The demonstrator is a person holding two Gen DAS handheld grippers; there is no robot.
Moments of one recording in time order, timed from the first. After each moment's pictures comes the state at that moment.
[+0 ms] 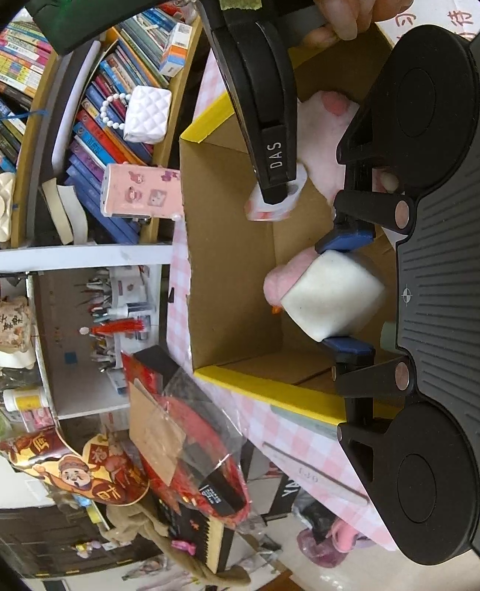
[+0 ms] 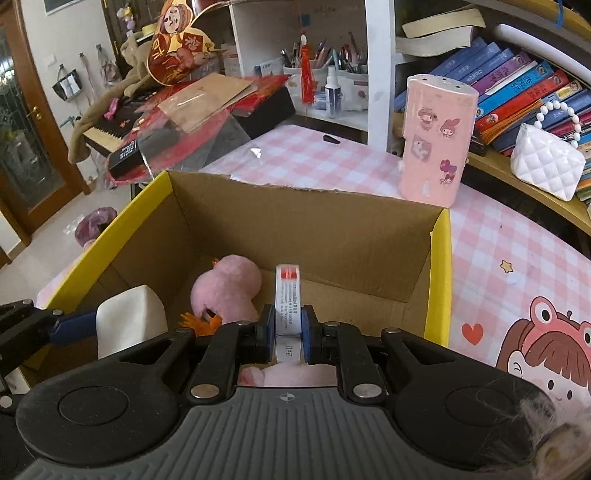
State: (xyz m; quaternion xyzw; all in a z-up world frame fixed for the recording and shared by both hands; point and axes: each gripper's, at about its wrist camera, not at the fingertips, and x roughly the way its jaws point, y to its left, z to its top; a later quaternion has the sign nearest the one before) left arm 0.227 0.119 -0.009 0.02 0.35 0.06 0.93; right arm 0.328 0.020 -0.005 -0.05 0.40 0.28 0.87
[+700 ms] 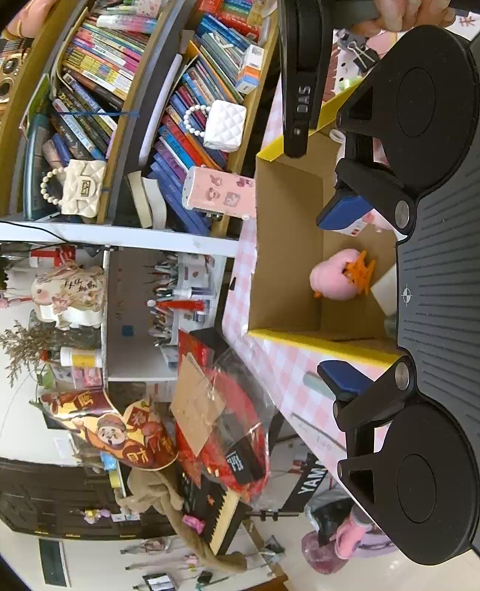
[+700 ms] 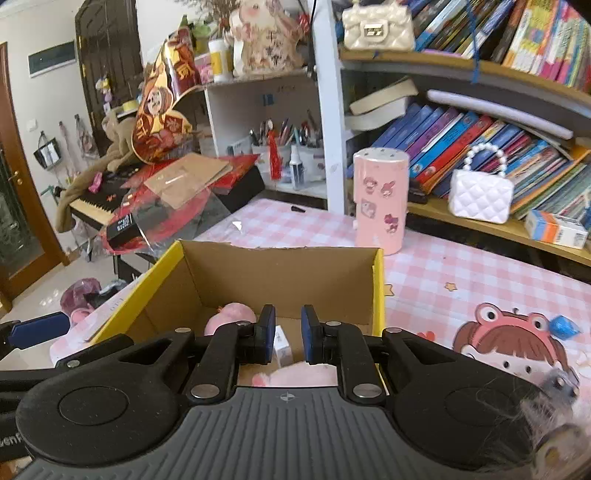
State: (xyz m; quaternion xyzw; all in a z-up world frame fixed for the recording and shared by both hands) left arm 0.156 0.141 0.039 -0.04 0.26 0.07 0.96; right arm 0.248 -0.012 0.045 0.00 0.29 0.22 0.93
